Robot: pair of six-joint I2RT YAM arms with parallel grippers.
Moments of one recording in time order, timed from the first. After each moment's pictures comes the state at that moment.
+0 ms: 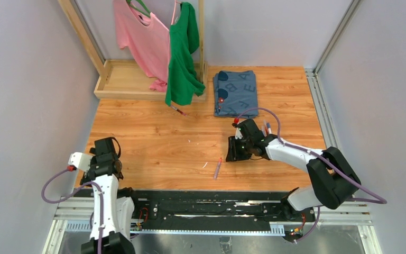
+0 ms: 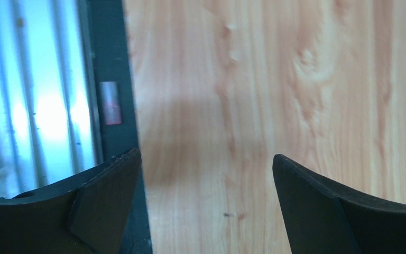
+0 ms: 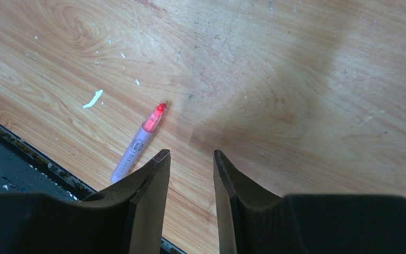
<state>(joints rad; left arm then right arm) 0.27 0.67 0.45 -0.79 -0.70 -1.03 0.61 1.43 0.68 -0.25 -0.25 0.45</state>
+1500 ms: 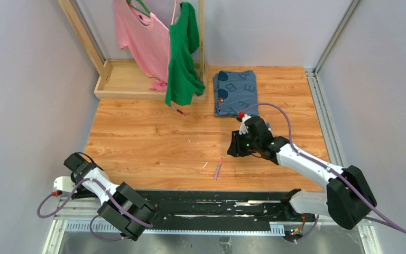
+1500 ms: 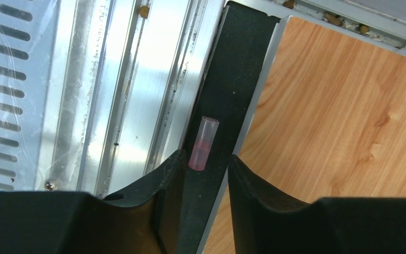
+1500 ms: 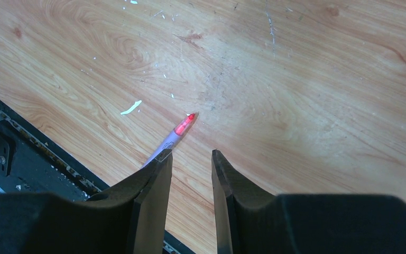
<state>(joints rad) 0.97 0.90 0.38 -0.58 -0.47 -0.81 0.61 1.23 0.67 -0.25 -0.21 0.39</state>
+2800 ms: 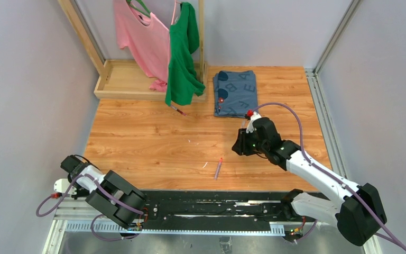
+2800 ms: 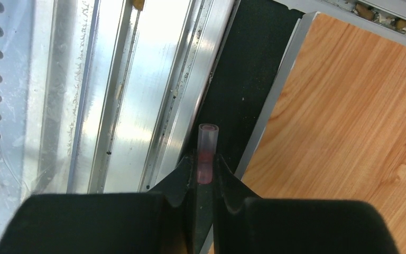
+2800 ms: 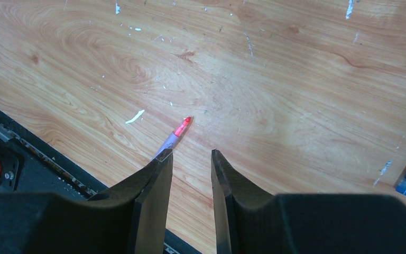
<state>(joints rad) 1.04 1.05 0.39 -0.51 -0.41 -0.79 0.60 1.06 0.66 -0.30 -0.13 0.41</state>
